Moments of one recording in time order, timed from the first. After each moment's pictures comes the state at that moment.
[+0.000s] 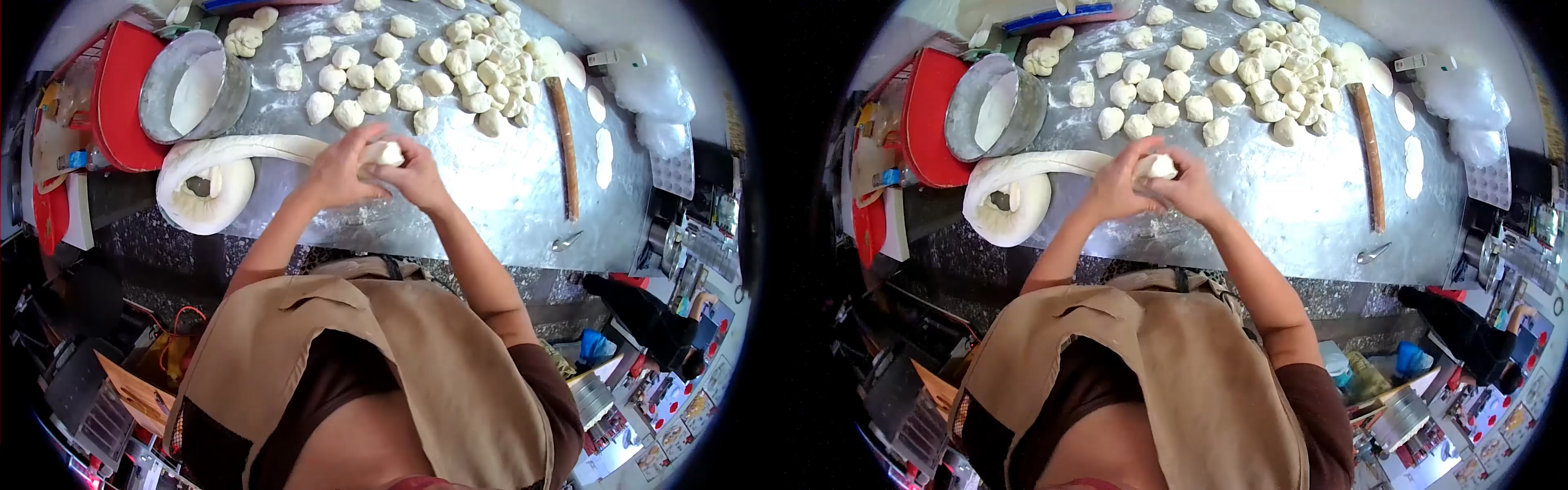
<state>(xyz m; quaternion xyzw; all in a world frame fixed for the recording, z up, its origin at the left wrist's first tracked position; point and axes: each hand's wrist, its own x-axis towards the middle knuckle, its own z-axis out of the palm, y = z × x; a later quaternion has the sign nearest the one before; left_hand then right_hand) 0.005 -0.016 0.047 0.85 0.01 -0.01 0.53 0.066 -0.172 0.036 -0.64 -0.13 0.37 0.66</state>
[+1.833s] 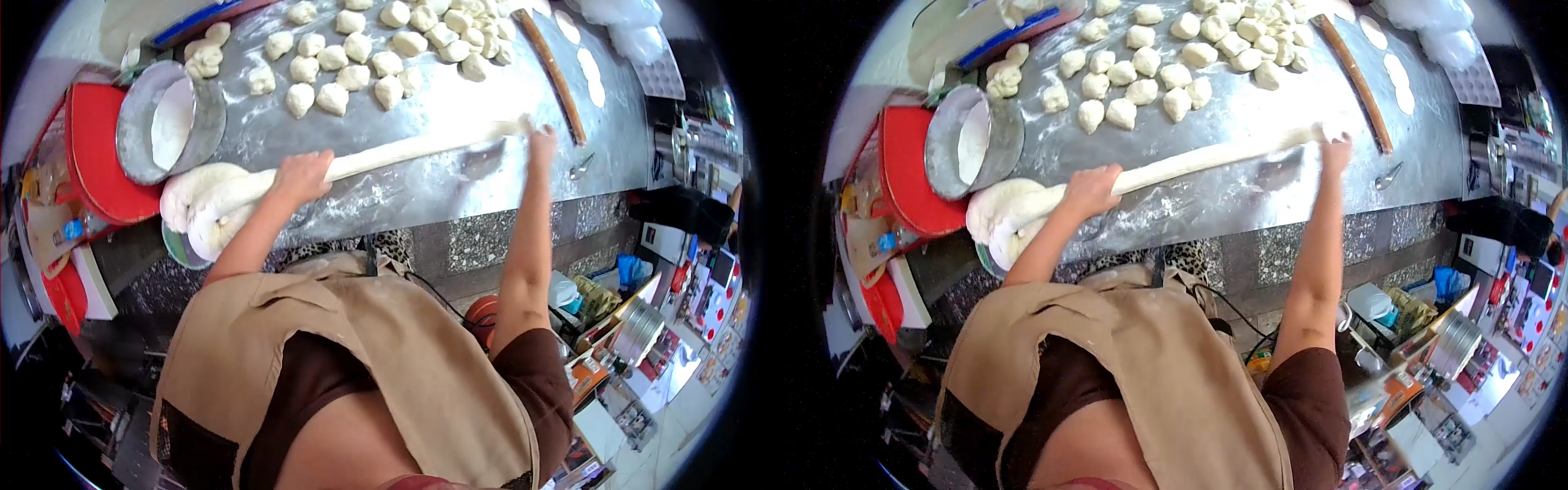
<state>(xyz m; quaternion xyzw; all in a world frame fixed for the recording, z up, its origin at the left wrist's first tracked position) -0.029 0.047 -0.037 0.96 -0.14 -0.18 0.17 0.095 -0.412 -0.044 -0.94 0.22 -0.10 0.24</state>
